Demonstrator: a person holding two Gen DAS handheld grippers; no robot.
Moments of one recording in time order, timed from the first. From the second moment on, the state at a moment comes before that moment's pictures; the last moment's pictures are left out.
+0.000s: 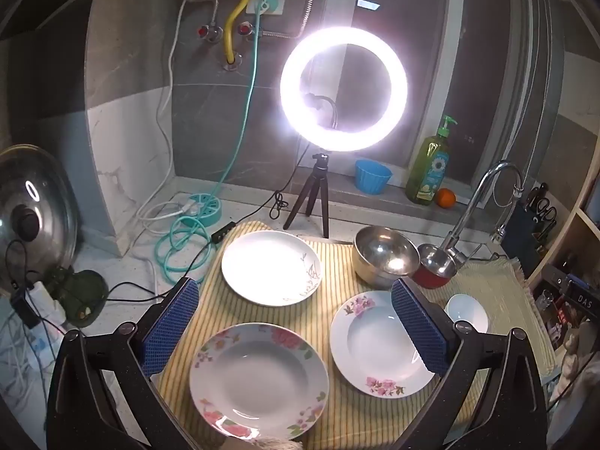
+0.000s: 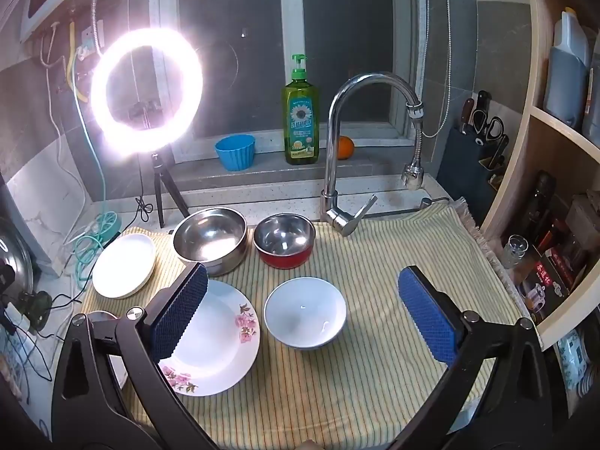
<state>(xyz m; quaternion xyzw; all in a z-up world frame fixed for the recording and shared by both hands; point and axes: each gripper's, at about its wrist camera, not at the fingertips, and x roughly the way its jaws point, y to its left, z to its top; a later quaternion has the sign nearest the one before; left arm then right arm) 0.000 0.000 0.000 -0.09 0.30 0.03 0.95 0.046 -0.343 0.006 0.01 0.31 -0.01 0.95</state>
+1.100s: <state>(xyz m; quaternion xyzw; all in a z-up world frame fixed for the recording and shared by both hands) -0.001 0.000 0.003 -0.10 0.29 0.03 0.95 0.048 -0.342 0.009 0.02 0.31 0.00 0.95</state>
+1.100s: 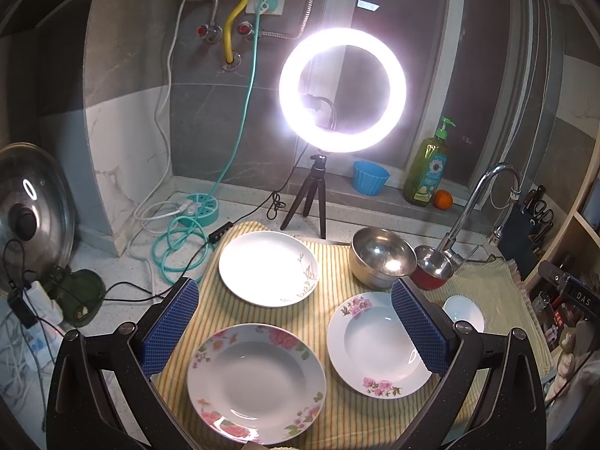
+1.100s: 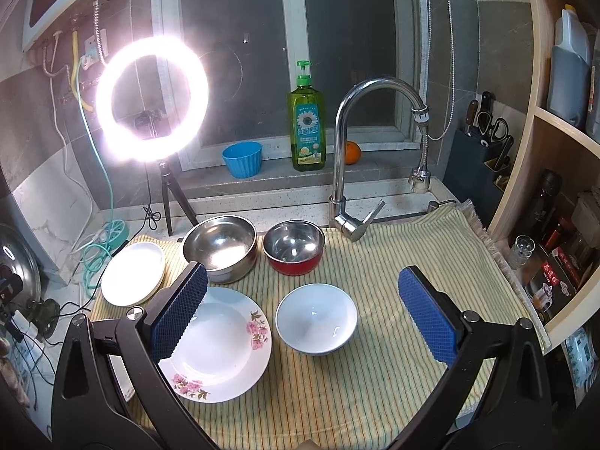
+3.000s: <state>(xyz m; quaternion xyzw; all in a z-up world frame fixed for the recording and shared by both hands) 0.027 -0.005 -0.011 -0.10 0.31 0.01 0.94 0.067 -0.339 -0.007 0.01 0.33 0.00 0.95</state>
